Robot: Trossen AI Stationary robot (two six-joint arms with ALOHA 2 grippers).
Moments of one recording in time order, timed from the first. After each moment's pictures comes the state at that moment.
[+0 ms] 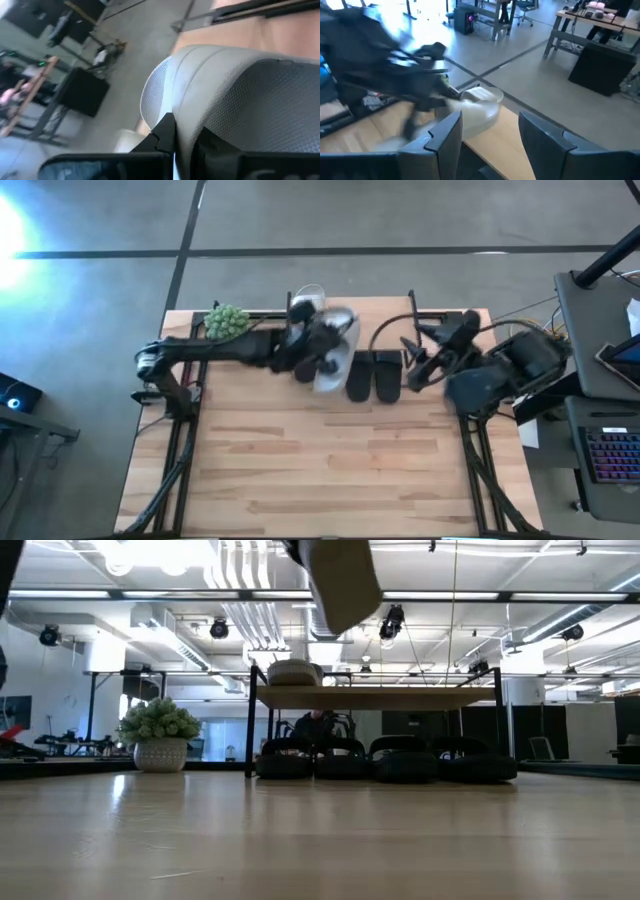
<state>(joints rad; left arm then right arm) 0.03 1.69 1.73 -0.62 -0.76 0.23 0.49 1.53 2.19 -1.57 1.15 0.81</state>
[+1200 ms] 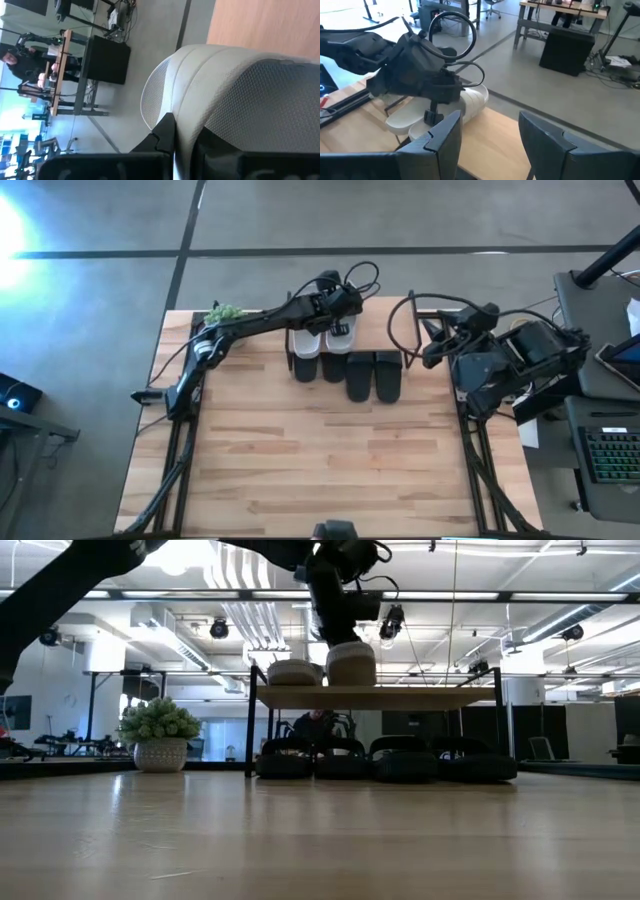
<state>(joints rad) 0.34 2.13 2.12 -0.69 -0.73 0.56 0.37 1.27 1.81 -1.57 1.17 0.97</state>
